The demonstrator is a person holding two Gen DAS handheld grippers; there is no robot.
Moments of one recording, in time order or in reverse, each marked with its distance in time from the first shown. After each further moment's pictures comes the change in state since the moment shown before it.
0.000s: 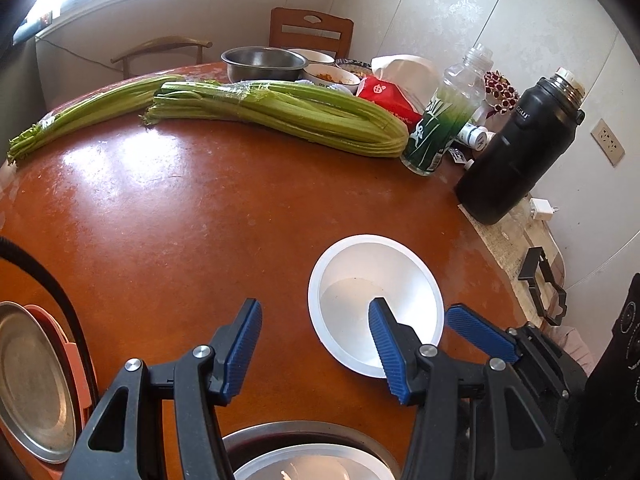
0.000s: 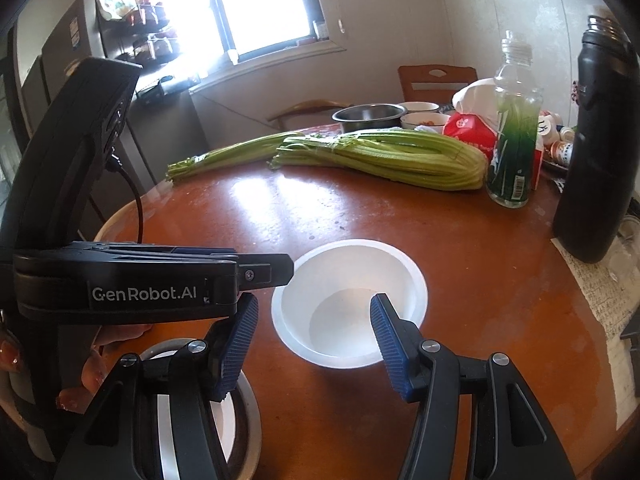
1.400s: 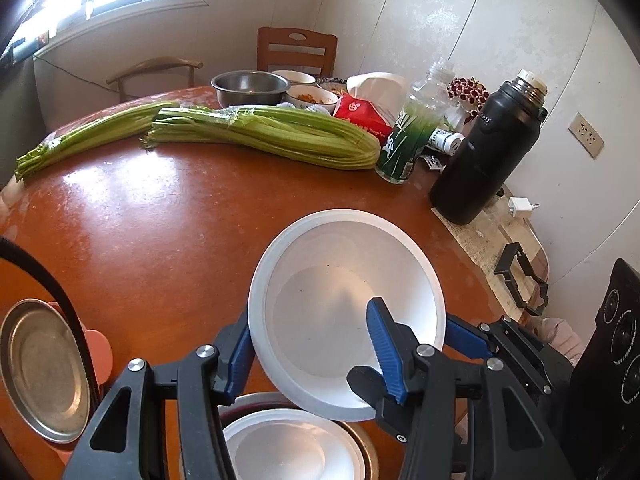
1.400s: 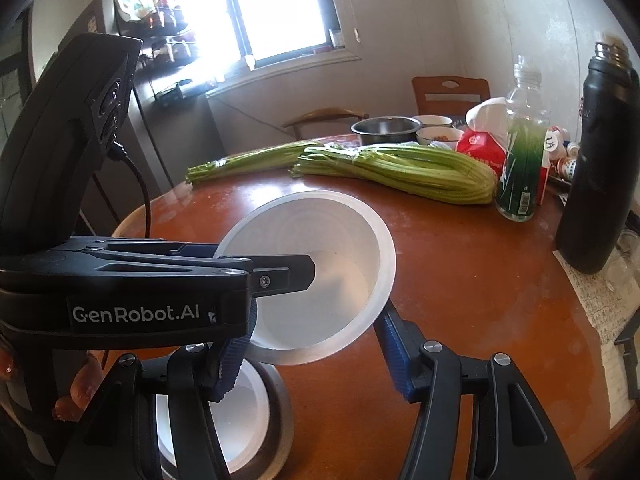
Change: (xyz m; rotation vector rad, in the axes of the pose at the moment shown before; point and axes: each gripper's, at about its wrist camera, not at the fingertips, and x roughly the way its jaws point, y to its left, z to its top) left arm -0.052 -0.019 -0.014 0.042 -0.065 -0.018; right arm -0.029 0.032 0.005 -0.066 -0.012 0.058
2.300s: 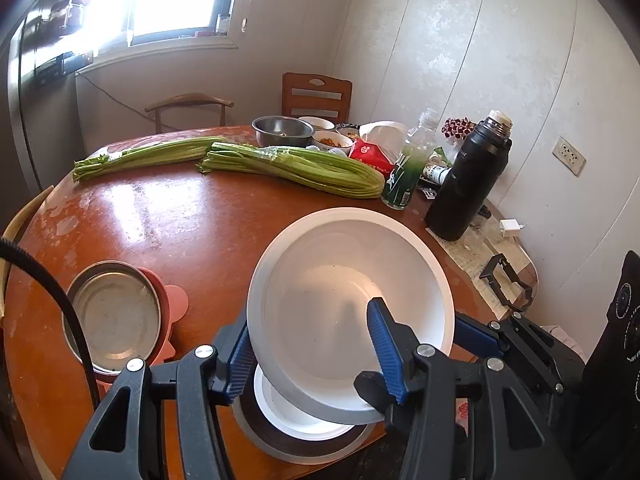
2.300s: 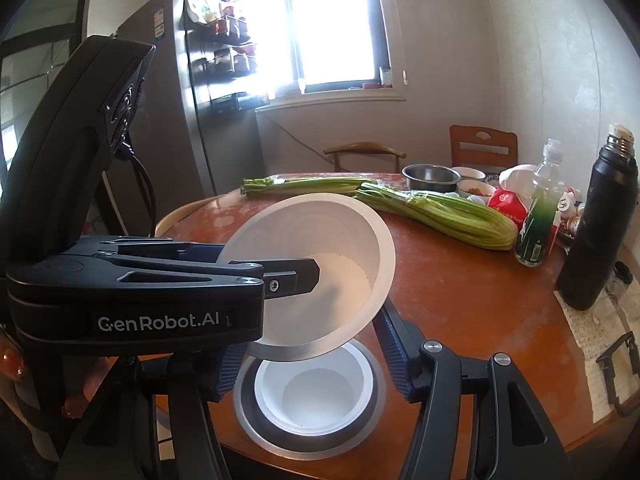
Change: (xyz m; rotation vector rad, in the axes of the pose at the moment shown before) left arm -0.111 0.012 -0.058 -0.029 -0.155 0.052; right arm -0.071 0.086 -0.013 -0.144 -0.087 0.043
